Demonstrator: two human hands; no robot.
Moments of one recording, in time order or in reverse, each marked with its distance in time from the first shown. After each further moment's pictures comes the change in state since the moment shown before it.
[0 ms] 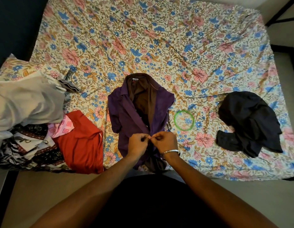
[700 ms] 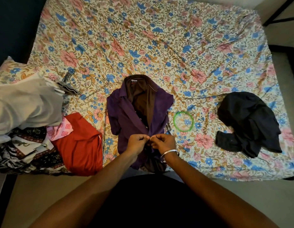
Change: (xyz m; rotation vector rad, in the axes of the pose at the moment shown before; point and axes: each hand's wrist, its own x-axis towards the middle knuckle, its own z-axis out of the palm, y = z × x) left_hand 0.012 0.005 -0.002 -0.361 -0.111 -0.226; right_hand -0.003 -0.011 0.001 0.393 -0.005 0.170
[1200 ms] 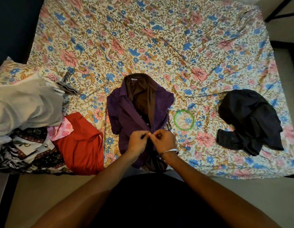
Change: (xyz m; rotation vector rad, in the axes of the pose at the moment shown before) left_hand 0.005 0.001 -0.003 0.296 -0.001 0.251; right_hand 0.000 -0.013 0.001 -0.354 0.019 -0.152
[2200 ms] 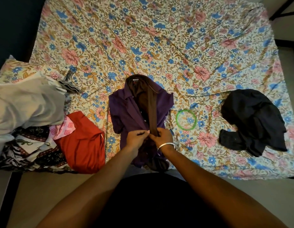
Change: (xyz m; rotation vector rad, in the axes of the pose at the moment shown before) left_hand 0.010 0.002 -0.007 -0.407 0.089 -0.413; right_hand 0.034 0.023 0.026 0.049 -0.104 -0.025
